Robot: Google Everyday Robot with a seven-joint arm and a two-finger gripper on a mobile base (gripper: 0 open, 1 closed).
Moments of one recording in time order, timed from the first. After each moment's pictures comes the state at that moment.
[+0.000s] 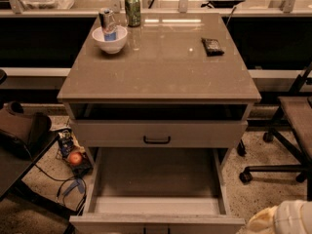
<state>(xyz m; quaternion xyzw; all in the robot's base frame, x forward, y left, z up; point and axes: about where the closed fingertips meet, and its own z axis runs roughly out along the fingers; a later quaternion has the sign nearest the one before) 0.283 -0.246 0.652 -0.63 0.75 0.11 0.20</state>
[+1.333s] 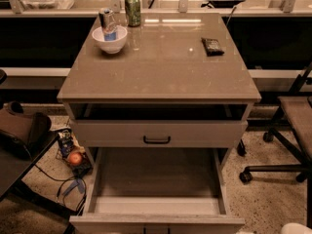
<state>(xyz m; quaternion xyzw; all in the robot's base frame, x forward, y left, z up) 0.279 -0.185 0.429 -0.59 0.69 0.27 0.33</state>
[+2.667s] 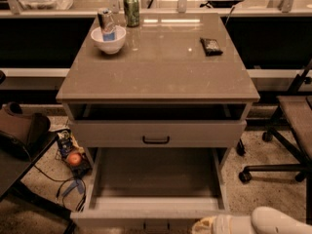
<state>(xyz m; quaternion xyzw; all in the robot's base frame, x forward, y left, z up) 0.340 -0.149 0.396 -0.61 0.69 0.22 0.33</state>
